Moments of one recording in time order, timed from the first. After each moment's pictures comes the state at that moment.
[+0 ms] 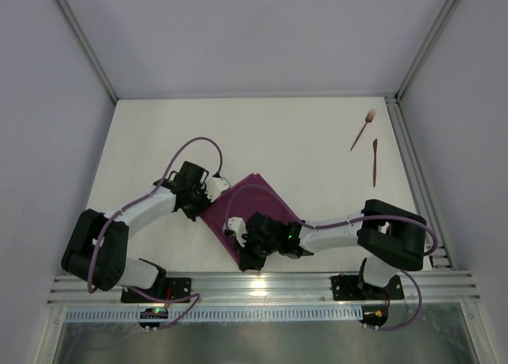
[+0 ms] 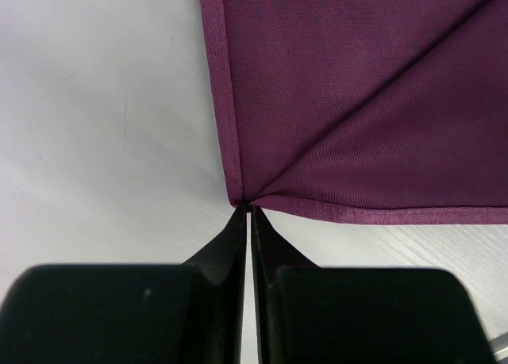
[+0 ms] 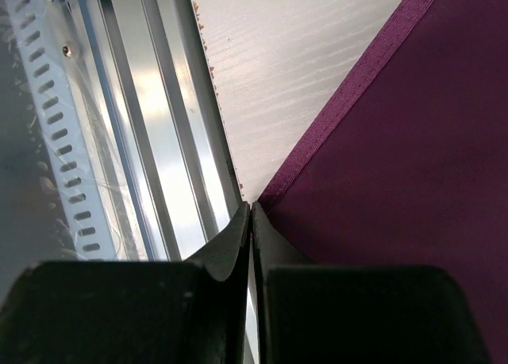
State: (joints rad) left arm -0.42 1.39 0.72 -0.51 0.13 0.51; right arm 1.21 1.63 0.69 0.16 -0.35 0.22
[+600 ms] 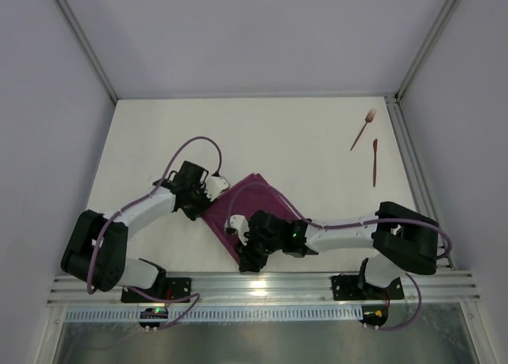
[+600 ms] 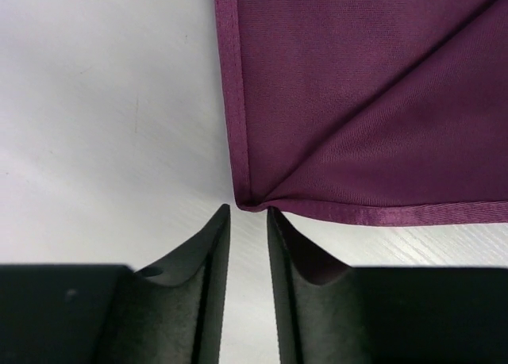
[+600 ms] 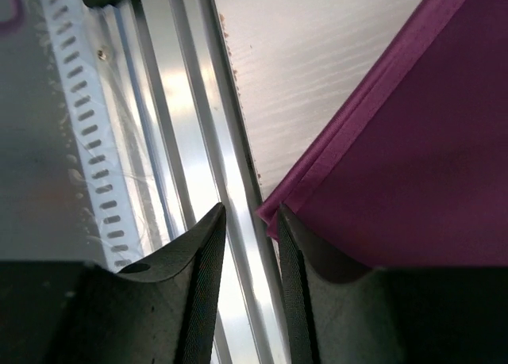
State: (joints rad) left arm -0.42 1.40 0.72 -0.50 0.11 0.50; right arm 1.21 1.57 0.69 0.11 -0.35 0.21
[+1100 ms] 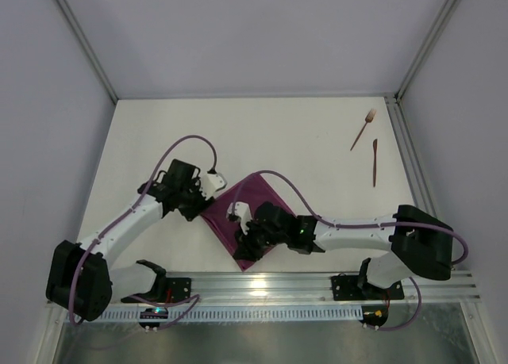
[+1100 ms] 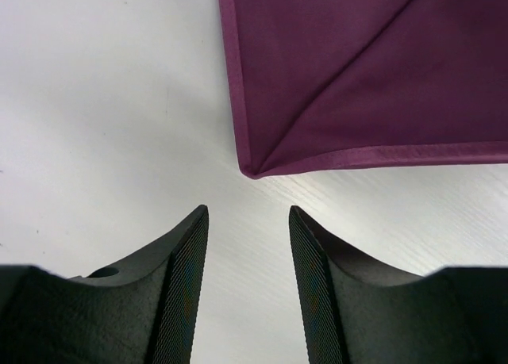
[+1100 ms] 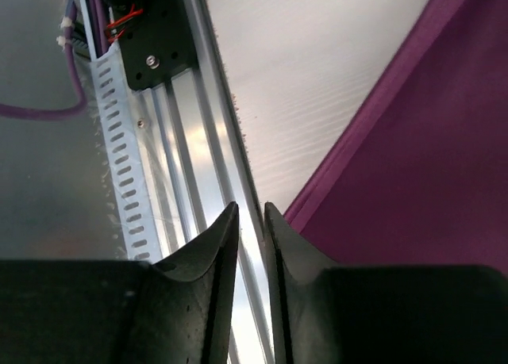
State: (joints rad) left arm -0.41 1.21 0.74 -0.61 0.13 0.55; right arm 1.19 1.45 0.71 0.14 -0.33 0.25
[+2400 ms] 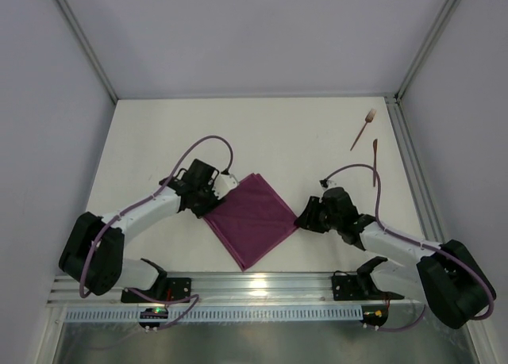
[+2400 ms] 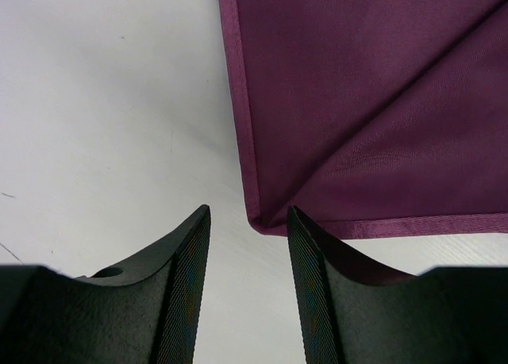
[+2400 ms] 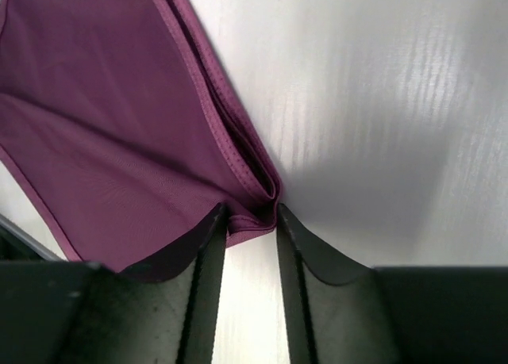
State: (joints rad) left arm -0.53 1.37 0.79 -0.53 -0.01 0.49; right arm 0.52 1.09 0.29 0.03 -0.18 0.73
